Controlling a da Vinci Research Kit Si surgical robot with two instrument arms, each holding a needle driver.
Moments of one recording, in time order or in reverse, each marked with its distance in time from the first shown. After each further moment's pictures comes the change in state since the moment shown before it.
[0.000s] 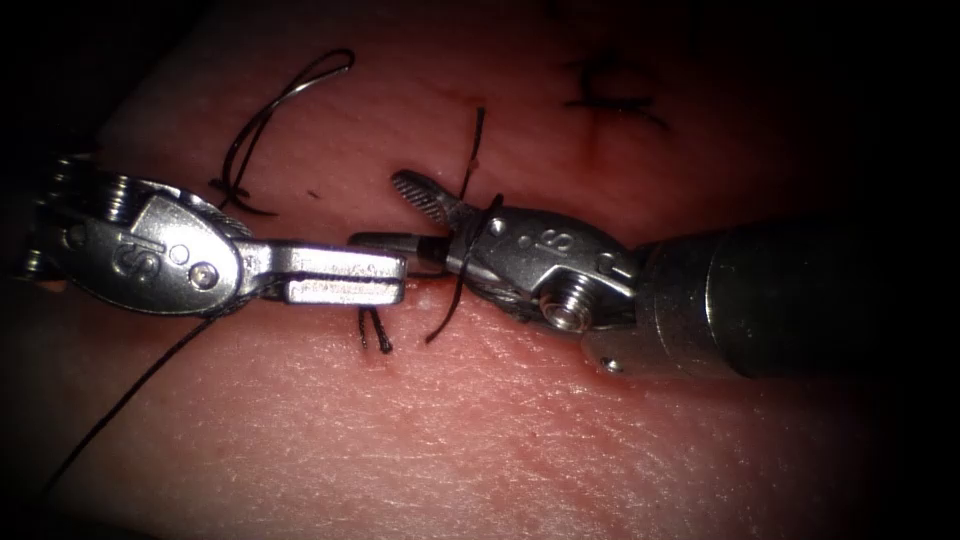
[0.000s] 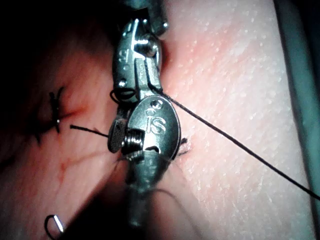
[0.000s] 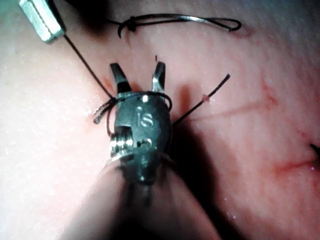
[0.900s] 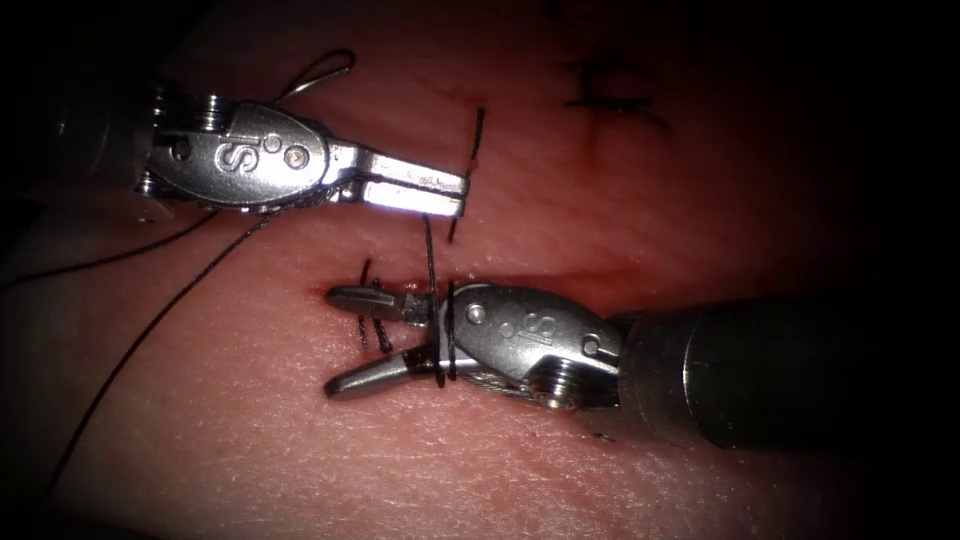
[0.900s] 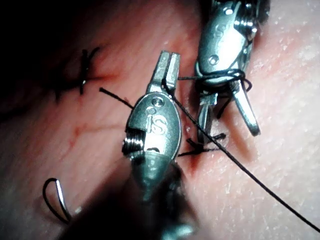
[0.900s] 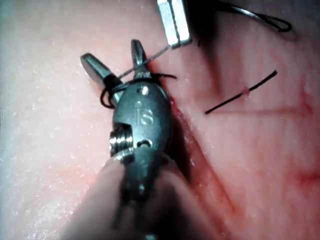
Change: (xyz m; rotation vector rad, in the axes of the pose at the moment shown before) right arm -0.002 -0.004 -0.001 0.409 0.125 -0.172; left arm -0.010 -0.003 0.003 -0.121 0.059 -0.137
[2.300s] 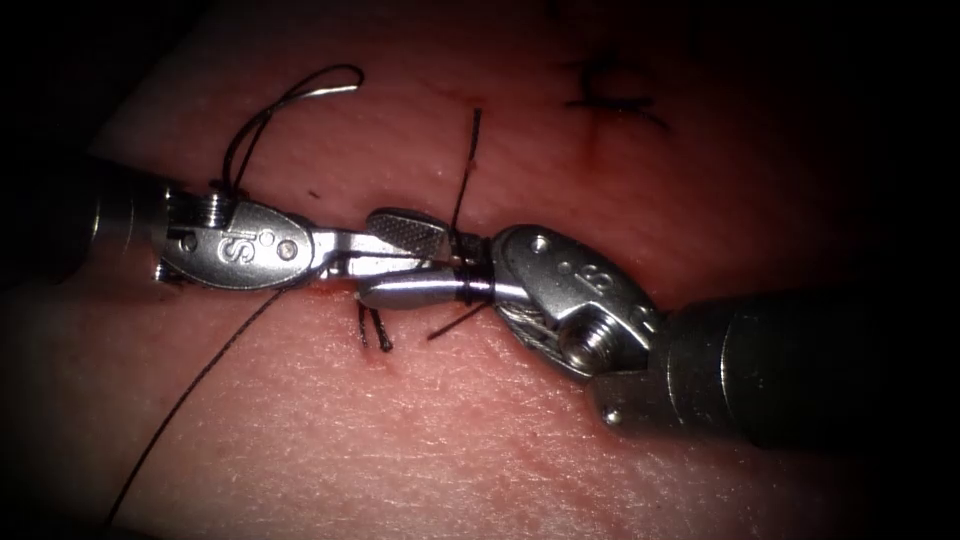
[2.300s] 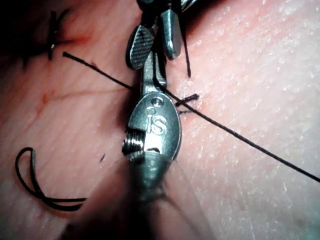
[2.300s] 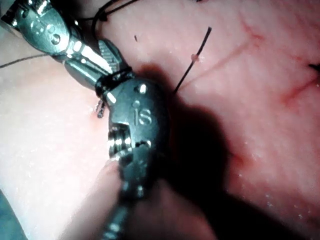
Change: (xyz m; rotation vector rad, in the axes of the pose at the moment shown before) right arm 0.002 0.005 -0.006 -0.509 0.312 0.369; left arm -0.006 0.006 -0.001 0.322 -0.107 0.014
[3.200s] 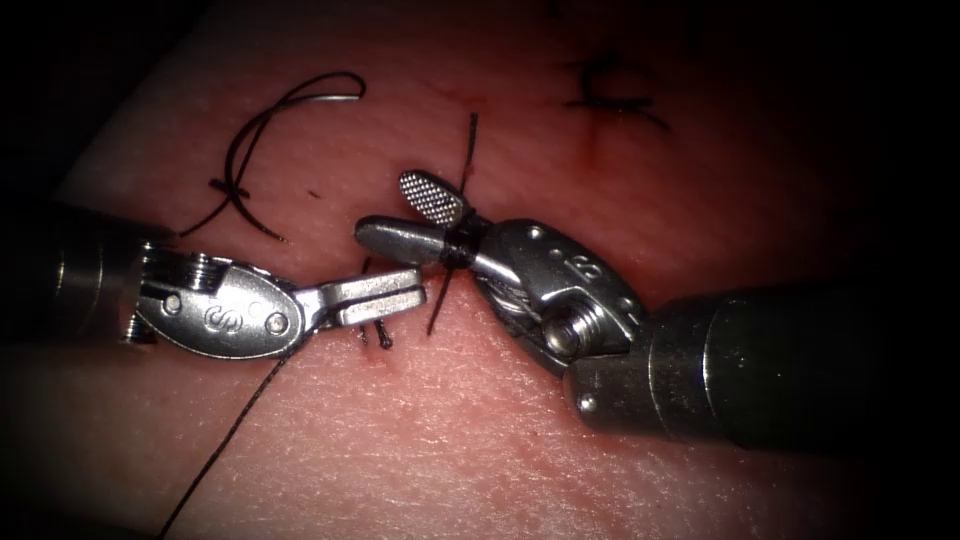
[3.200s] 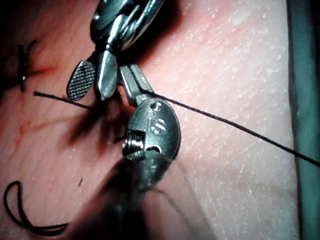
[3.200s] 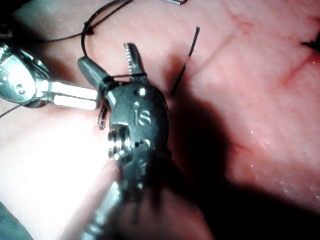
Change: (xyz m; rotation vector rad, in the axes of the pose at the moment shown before) right arm -0.001 0.001 0.000 -0.407 0.025 0.066; left arm 0.002 0.004 -0.001 0.221 -0.105 0.126
